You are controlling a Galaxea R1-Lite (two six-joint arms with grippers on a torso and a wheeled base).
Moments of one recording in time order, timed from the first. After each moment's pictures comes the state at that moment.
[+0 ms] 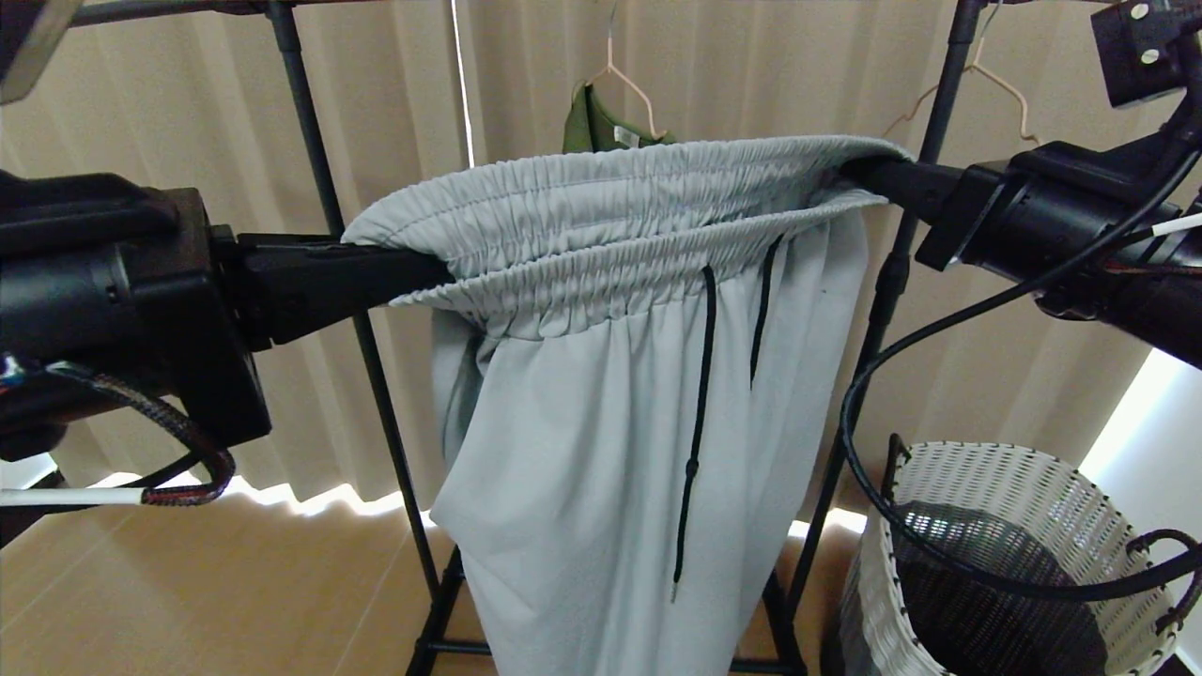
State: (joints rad) left arm -0.60 1.22 -0.99 -0.18 -0.29 0.08; right arm 0.39 1.51 -0.98 -0.69 0.20 0.15
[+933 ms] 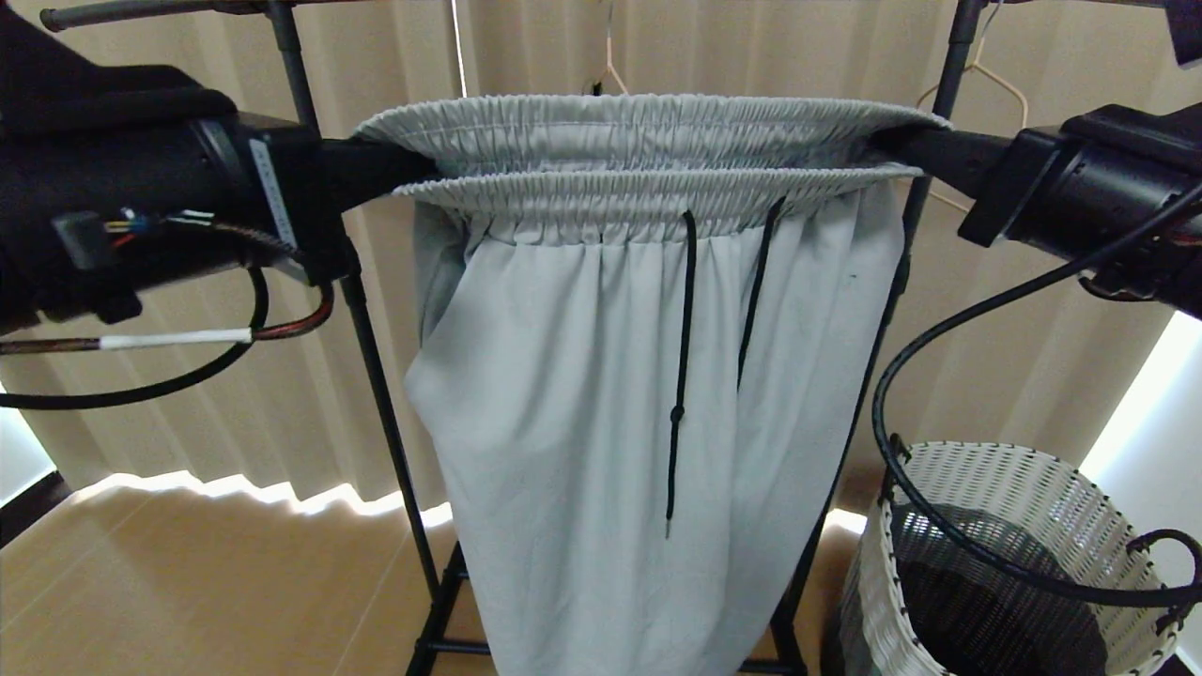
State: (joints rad) left arm -0.59 1.34 -1.15 -0.18 0.02 0.09; right arm 0.39 1.45 -1.02 -0.60 0.21 0.13
